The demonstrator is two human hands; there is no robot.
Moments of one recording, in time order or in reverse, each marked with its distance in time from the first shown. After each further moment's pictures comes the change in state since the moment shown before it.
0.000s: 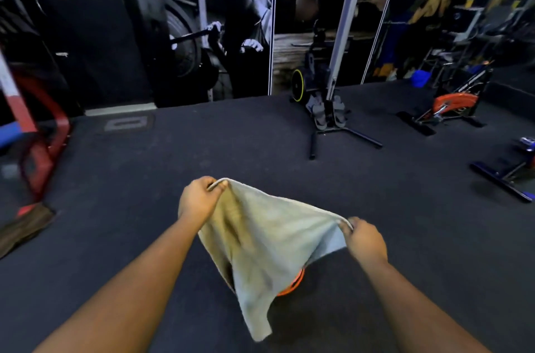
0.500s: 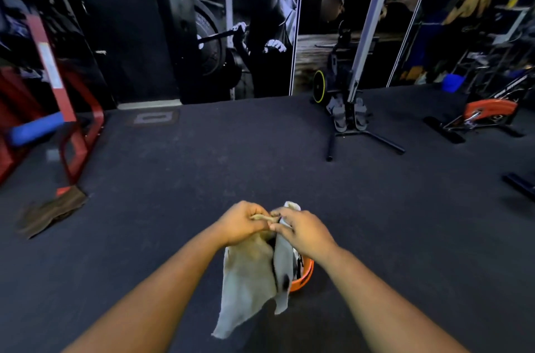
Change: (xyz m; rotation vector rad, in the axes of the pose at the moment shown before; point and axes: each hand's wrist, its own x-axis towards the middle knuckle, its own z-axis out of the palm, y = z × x) left_hand -0.082 0.020 0.036 -0.169 -0.523 0.213; right_hand -0.055 -0.108 0.011 0.083 -0.239 -0.722
